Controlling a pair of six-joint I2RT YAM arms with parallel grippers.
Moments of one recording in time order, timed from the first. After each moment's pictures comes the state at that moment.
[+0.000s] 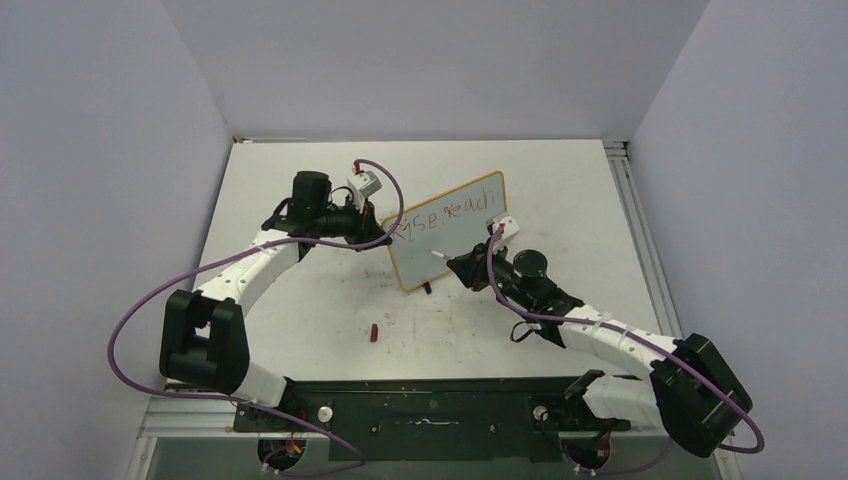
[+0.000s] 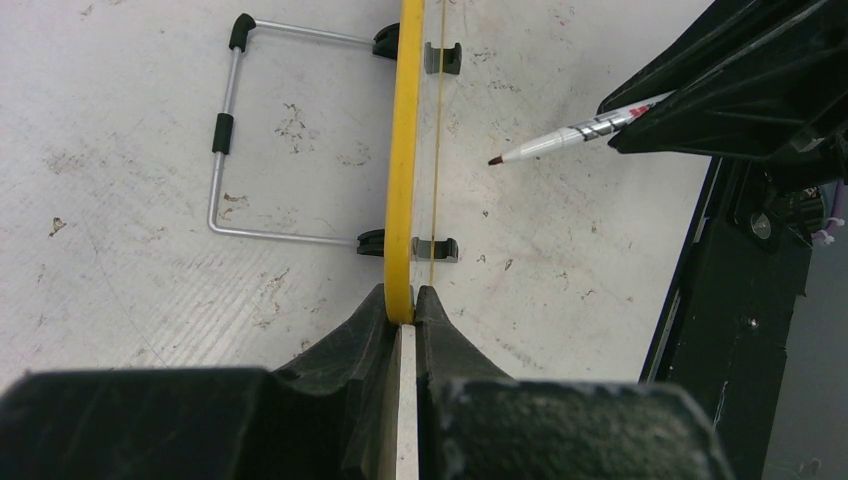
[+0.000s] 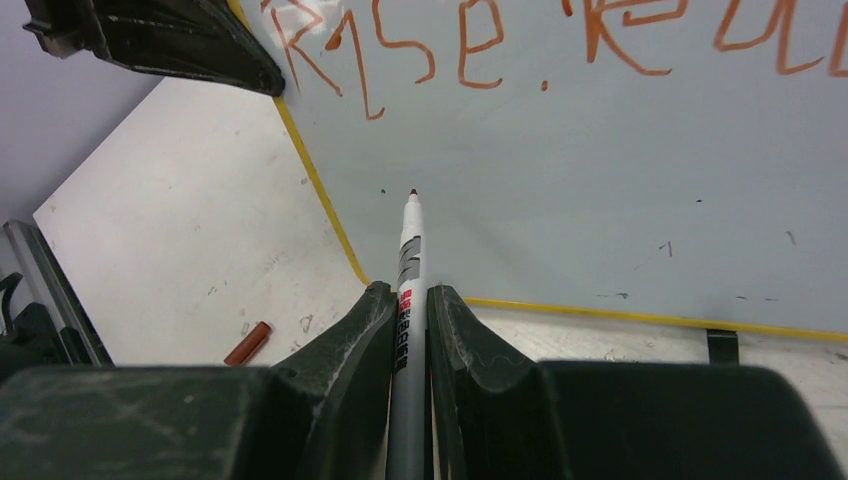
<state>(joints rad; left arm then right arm) -0.28 1.48 1.04 -0.24 0.81 0.12 0.64 1.14 0.46 0.49 -0.16 0.34</state>
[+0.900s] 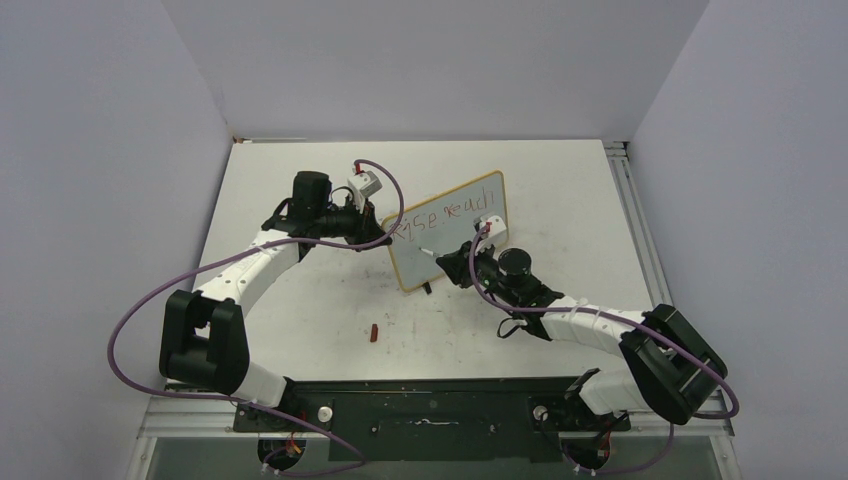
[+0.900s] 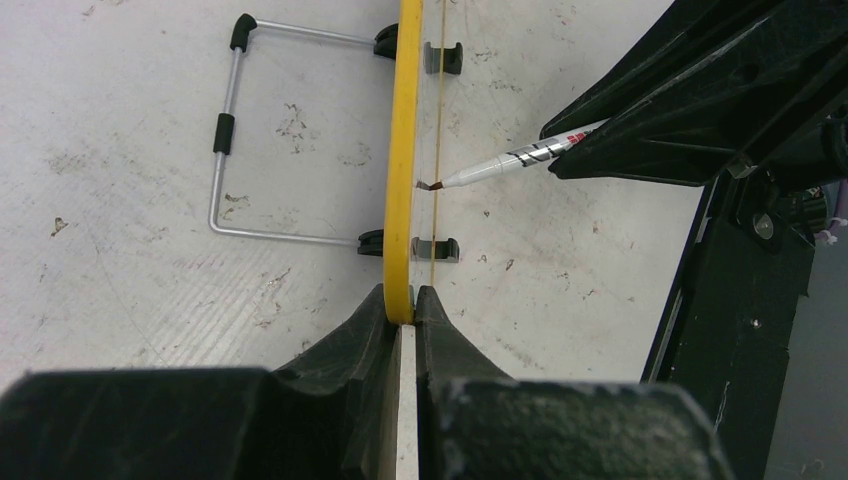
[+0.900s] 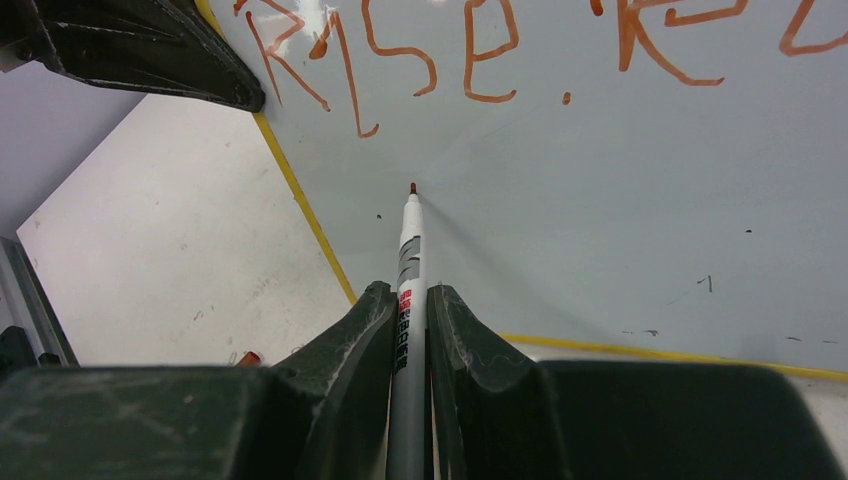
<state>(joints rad) -0.28 1.48 1.04 -0.24 0.80 0.12 0.68 1.34 0.48 0.67 -0.12 0.35</state>
